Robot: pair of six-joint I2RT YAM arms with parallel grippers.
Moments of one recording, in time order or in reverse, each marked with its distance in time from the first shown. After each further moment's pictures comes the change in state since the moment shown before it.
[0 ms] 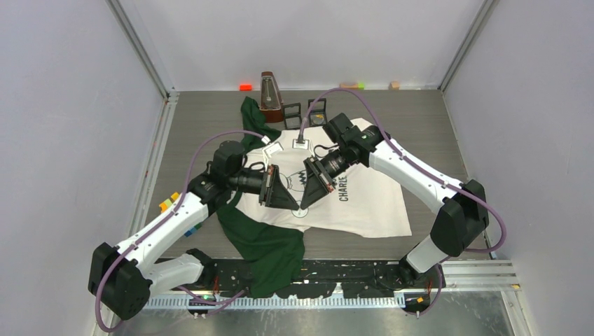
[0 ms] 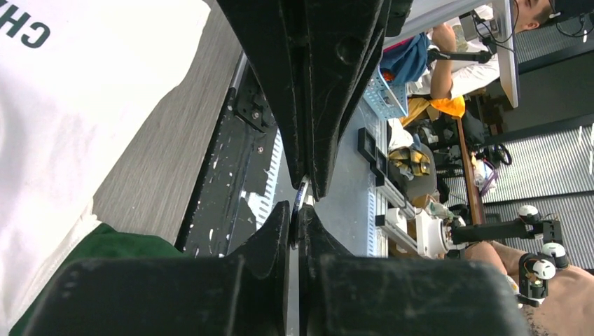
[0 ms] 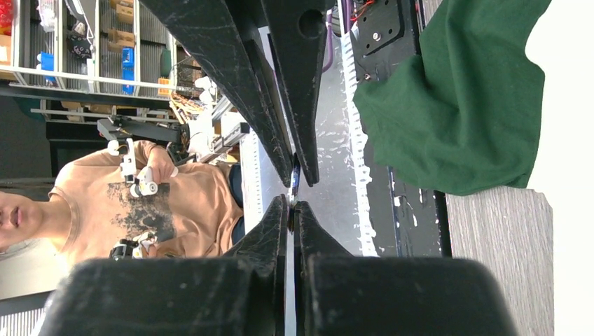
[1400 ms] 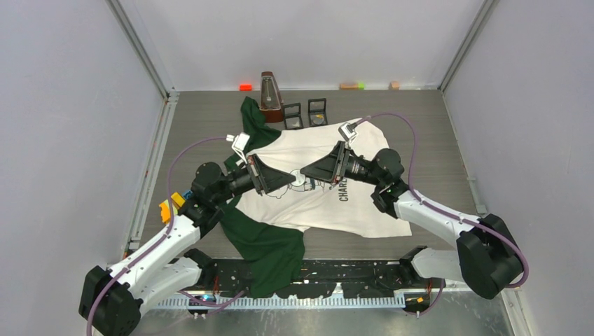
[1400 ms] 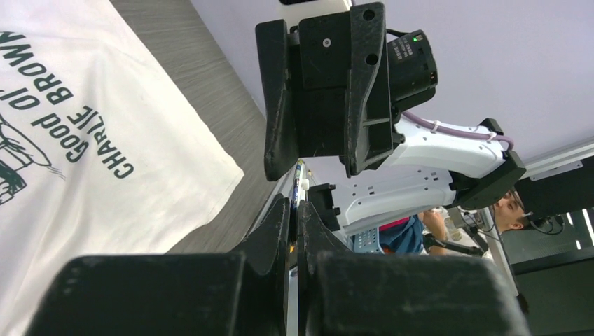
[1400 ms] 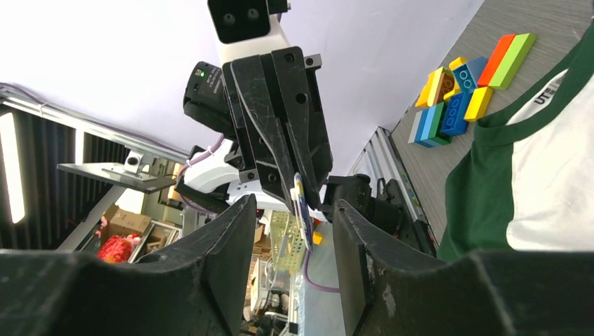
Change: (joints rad) left arm 0.000 -0.196 -0.248 0.537 -0.472 -0.421; right arm -0.095 -0.344 -0.781 1.743 0.433 1.256
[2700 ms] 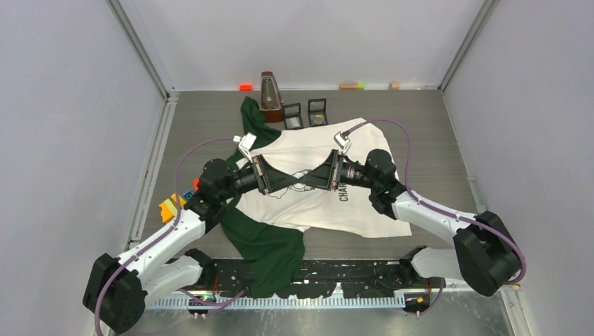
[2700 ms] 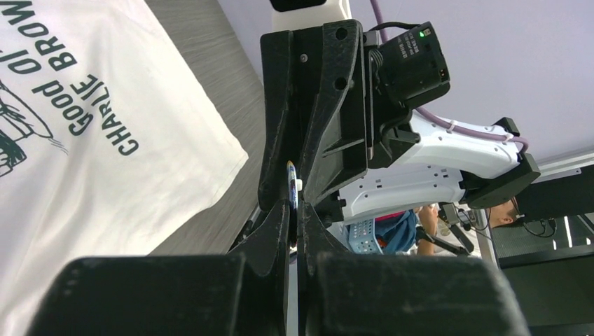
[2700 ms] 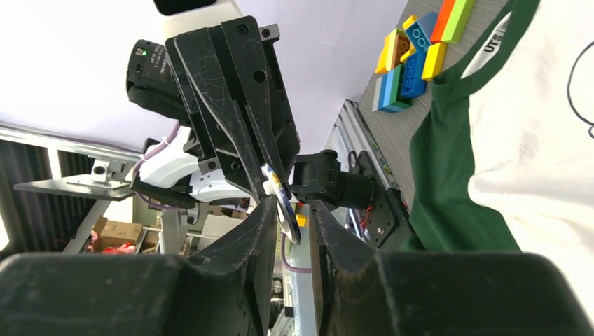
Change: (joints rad) left arm 0.008 0.080 -0.006 0.031 0.045 -0.040; right arm 0.017 0.030 -0.023 -0.126 -0.006 -0.053
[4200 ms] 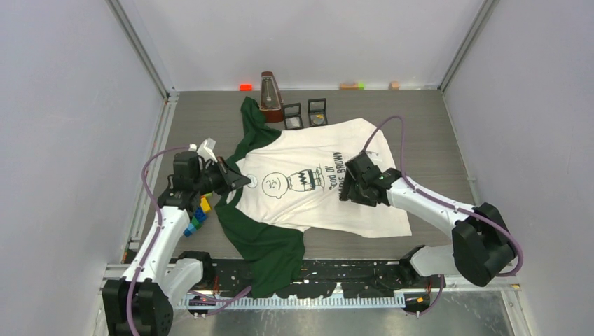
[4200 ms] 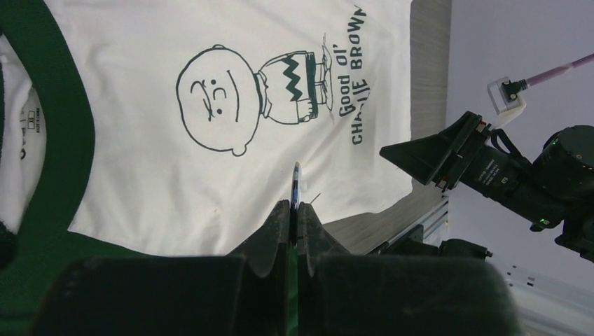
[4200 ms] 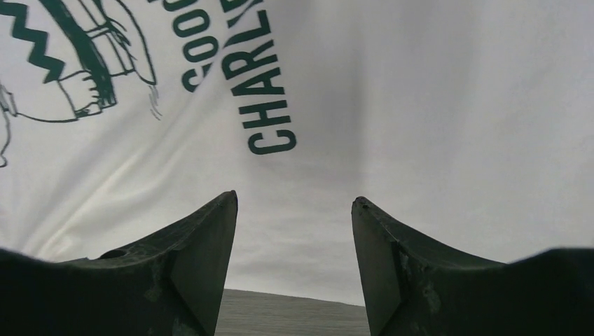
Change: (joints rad) left arm 0.495 -0.036 0.071 -0.720 -0.018 0.367; right arm 0.015 0.067 0.217 -1.249 0.941 -0.454
